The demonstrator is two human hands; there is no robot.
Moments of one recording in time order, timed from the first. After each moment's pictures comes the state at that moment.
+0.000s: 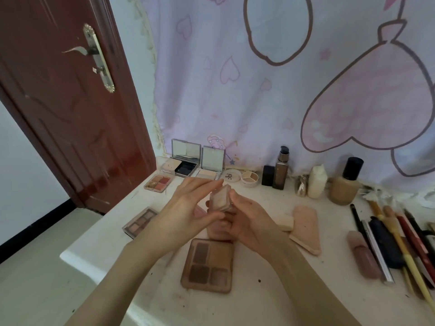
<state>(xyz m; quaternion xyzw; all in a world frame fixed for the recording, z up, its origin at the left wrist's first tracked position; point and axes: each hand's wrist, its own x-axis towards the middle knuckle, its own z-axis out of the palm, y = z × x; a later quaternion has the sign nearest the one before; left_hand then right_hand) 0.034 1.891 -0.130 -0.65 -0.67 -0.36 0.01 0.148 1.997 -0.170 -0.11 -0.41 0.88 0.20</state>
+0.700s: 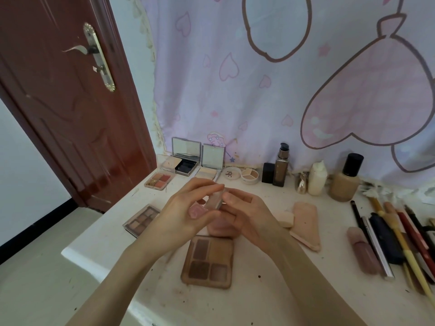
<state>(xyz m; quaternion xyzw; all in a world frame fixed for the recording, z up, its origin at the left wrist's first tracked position) 0.030 1.888 -0.144 -0.63 -0.65 -0.43 -0.06 0.150 2.003 -0.174 -0.10 -0.45 0.85 0.23</state>
